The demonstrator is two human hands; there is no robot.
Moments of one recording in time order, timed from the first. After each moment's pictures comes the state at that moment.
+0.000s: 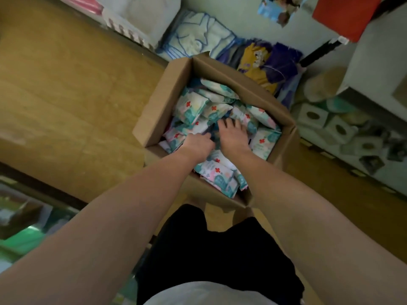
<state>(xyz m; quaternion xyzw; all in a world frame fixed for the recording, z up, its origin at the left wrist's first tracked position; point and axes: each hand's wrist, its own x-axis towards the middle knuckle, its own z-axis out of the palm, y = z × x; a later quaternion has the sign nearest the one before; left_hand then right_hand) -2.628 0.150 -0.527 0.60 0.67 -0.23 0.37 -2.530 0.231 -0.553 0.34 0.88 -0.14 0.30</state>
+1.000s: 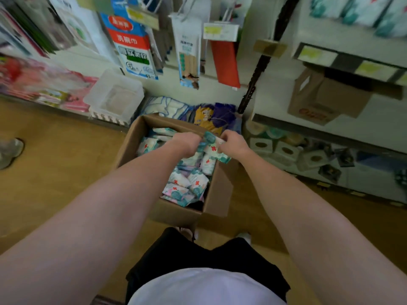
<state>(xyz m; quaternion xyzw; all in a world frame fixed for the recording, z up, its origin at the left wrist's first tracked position) -2.529 0.242 -0.385 0.63 0.71 -0.19 0.25 -2.369 0.305 -0.381 0.54 0.74 -0.40 0.06</state>
